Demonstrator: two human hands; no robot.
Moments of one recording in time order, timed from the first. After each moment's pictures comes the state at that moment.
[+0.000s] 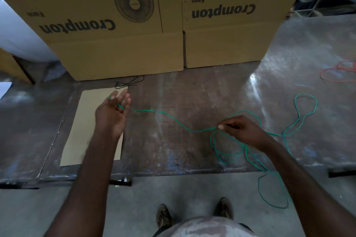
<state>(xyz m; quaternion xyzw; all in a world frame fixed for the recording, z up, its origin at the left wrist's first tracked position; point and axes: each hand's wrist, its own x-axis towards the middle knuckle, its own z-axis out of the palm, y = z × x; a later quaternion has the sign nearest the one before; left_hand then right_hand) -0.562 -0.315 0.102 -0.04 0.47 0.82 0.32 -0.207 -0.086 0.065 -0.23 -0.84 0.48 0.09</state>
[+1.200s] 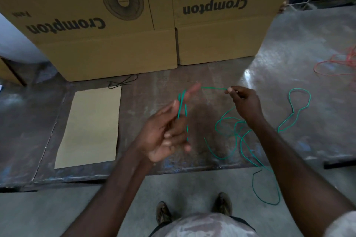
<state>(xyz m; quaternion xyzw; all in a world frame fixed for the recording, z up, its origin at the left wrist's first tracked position) -0.403 -0.293 0.169 0.32 0.24 0.62 0.67 -0.233 -0.026 0.055 -0.43 -0.74 0.41 0.31</state>
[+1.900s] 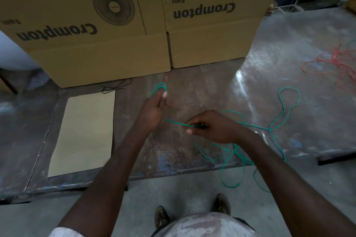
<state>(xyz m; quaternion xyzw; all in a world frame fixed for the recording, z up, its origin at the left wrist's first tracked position) -0.462 -0.226 0.100 0.43 0.79 0.40 0.17 -0.247 -0.117 0.114 -0.11 -0.91 0.40 0.04</state>
